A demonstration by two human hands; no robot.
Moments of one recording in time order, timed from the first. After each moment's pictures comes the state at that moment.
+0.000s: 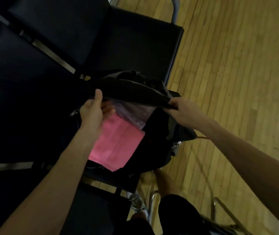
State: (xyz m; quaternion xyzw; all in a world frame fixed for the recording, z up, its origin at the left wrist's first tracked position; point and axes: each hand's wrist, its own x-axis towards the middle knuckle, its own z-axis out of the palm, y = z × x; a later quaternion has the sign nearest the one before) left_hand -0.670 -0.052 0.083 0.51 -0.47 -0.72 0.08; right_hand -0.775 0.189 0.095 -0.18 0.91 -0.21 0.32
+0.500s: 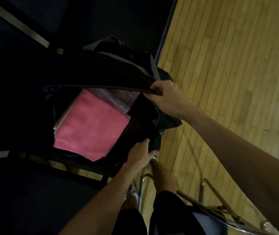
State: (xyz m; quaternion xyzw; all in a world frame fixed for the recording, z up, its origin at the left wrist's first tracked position) left_hand -0.586 0.142 -0.058 0.18 -0.80 -0.36 -0.44; right_hand -0.764 0.197 0.045 -0.15 0.88 -0.32 0.31
